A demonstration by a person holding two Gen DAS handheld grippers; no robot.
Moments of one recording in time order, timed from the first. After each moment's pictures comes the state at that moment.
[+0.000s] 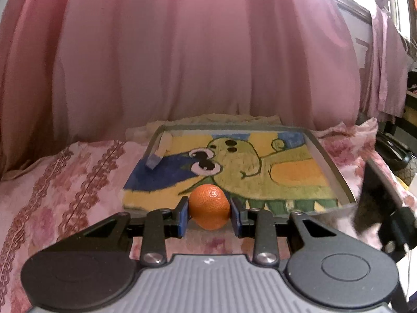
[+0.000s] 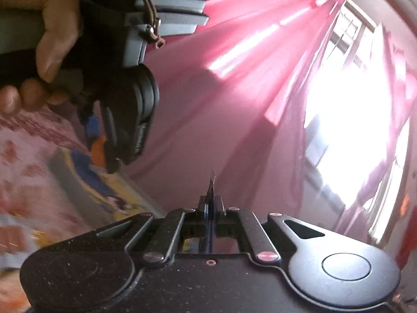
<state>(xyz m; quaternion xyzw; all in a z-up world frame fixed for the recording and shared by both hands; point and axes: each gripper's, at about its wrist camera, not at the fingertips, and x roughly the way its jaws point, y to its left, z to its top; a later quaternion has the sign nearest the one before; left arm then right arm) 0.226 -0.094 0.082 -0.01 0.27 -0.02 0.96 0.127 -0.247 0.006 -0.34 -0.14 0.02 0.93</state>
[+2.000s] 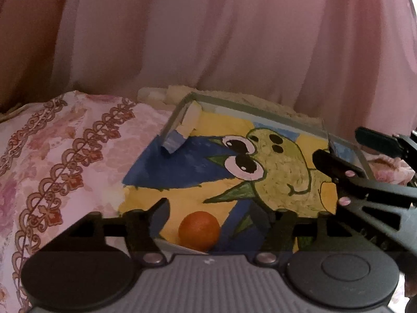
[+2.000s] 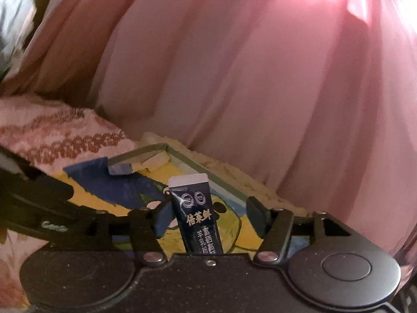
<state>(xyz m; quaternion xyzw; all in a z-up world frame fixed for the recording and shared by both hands) 0.316 -0.035 0.033 -0.13 0.33 0.00 0.94 0.316 -0.205 0.080 -0.22 0.15 0.19 0.94</state>
